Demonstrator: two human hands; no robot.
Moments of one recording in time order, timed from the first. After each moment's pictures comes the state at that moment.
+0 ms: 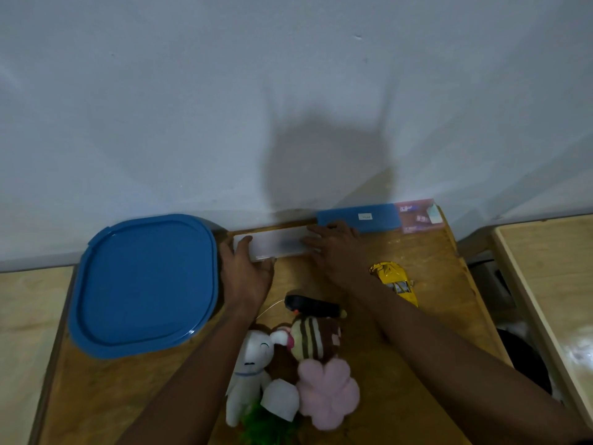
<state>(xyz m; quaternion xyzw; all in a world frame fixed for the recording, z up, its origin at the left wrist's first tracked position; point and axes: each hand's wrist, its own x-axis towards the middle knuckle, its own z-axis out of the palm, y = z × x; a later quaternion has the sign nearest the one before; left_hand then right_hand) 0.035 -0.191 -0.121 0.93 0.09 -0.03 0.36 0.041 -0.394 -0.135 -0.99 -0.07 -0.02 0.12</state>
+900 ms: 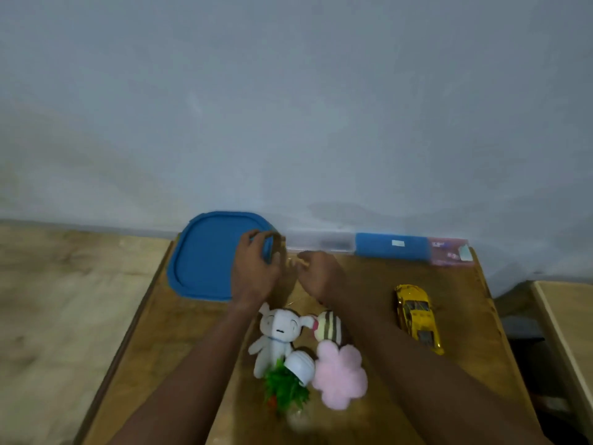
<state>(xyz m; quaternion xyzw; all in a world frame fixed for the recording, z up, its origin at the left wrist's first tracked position) -0.027 -0.144 -0.025 0.93 0.08 0.08 0.36 -0.002 -0.294 -0.057 -0.94 -0.03 0.13 0.32</state>
